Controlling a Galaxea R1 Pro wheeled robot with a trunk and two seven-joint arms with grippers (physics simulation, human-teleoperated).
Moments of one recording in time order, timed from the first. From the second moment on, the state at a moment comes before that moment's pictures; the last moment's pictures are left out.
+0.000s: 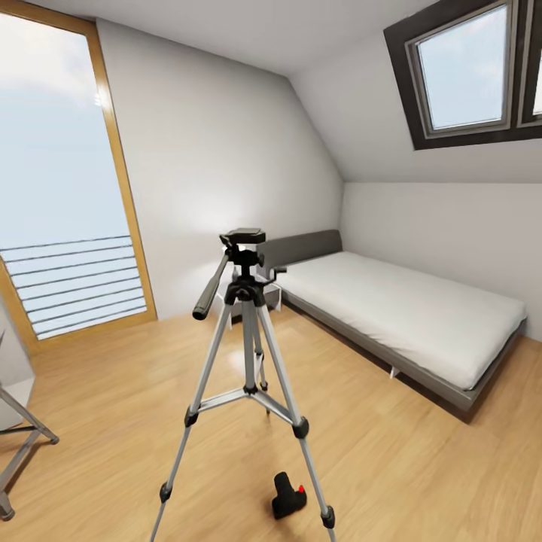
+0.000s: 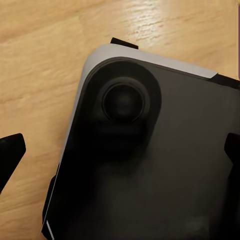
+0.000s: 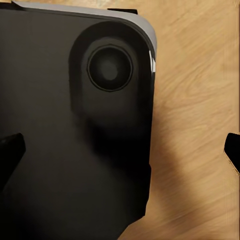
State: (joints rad) left arm 0.00 0.01 0.09 -0.03 0.22 -0.12 -0.01; right arm 0.00 -0.03 0.01 0.00 0.01 -0.05 0.00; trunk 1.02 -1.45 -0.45
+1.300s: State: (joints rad) left arm 0.00 0.01 0.10 -0.03 0.23 -0.12 -0.01; right arm 0.00 -0.04 0.02 0.00 0.02 -0.04 0.00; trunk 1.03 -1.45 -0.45
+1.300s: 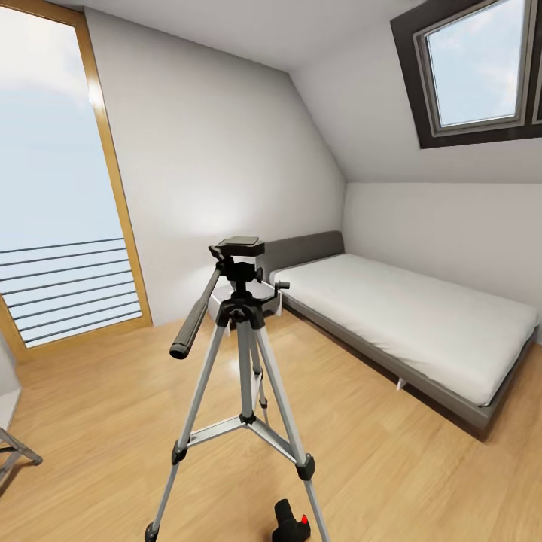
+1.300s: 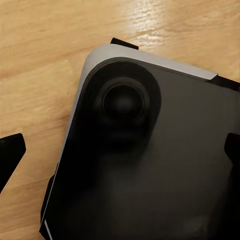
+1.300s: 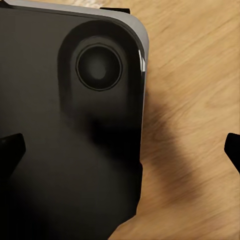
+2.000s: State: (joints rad) left arm 0.00 0.01 0.10 -0.03 0.23 -0.12 -0.01; right arm 0.00 -0.04 0.02 -0.39 0.02 0.05 0.02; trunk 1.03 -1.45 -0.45
